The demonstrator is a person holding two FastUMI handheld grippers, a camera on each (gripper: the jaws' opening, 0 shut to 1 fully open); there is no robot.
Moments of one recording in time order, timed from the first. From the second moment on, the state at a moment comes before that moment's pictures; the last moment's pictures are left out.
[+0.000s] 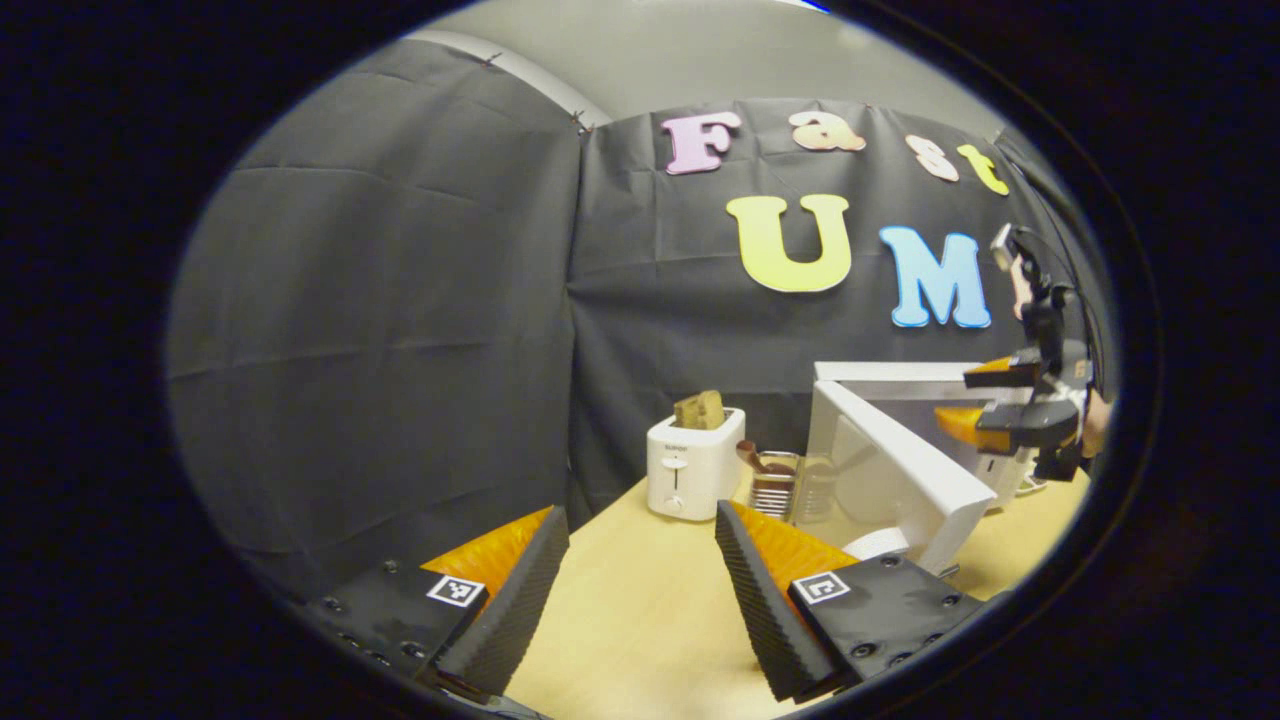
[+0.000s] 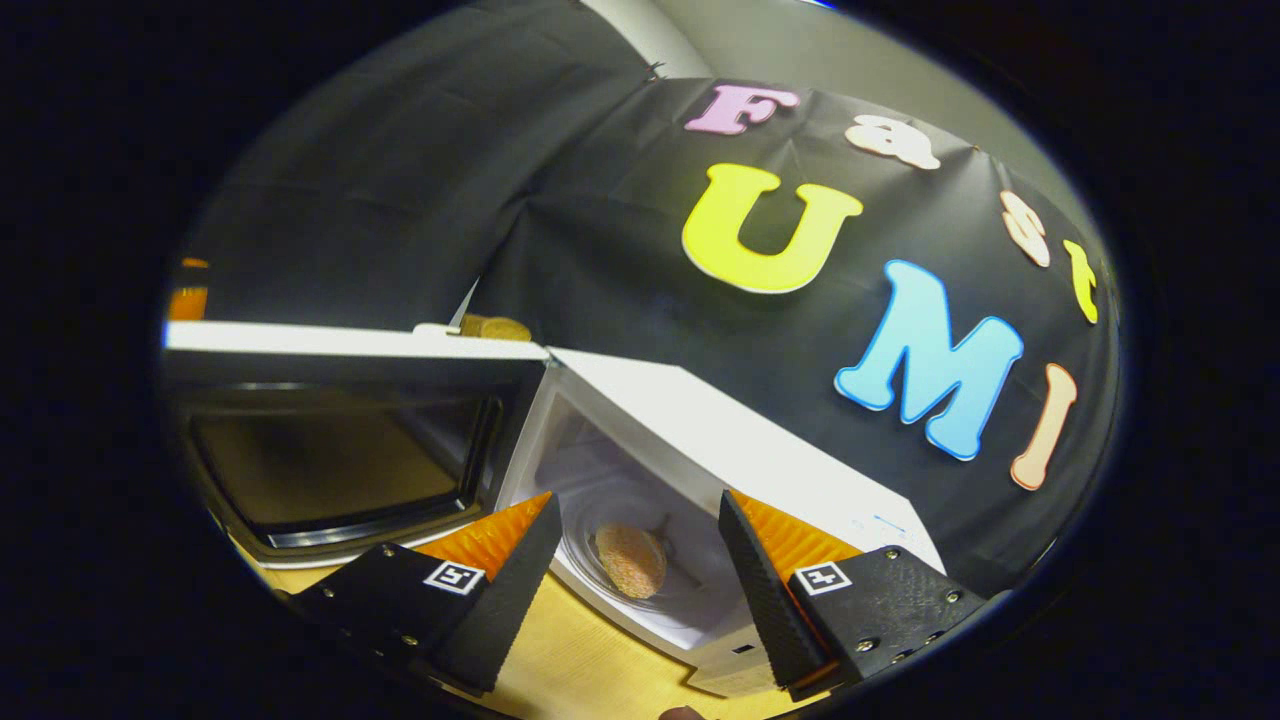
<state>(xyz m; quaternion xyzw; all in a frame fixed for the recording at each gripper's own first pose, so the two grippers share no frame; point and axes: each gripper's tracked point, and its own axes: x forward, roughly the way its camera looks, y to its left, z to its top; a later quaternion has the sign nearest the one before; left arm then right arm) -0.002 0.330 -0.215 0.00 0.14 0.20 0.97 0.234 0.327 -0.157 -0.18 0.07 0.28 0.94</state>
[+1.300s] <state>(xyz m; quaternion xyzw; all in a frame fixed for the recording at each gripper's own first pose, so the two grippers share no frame) 0.061 0.142 -0.252 -0.02 0.19 0.00 0.98 0.144 0.165 -0.099 -0.09 0.06 0.18 0.98</state>
